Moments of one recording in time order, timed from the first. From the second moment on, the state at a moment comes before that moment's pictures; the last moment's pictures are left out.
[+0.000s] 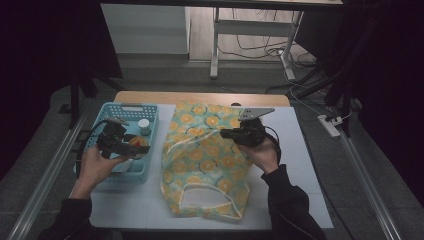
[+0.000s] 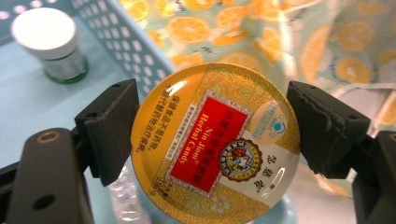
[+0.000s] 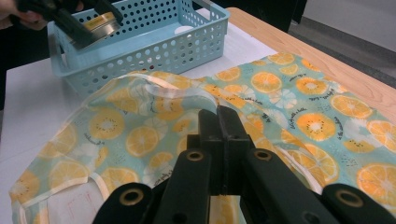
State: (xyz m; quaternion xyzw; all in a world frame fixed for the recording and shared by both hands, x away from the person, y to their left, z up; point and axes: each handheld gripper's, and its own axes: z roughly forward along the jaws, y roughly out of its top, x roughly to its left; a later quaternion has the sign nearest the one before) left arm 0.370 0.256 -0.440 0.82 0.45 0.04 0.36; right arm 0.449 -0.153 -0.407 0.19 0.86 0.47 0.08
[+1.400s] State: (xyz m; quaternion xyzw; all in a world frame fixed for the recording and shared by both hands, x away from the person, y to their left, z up) left arm 0.369 0.084 -0.459 0.88 0.30 0.03 0.36; right arm 0.451 -0.153 -0.410 0.20 0.85 0.47 0.08
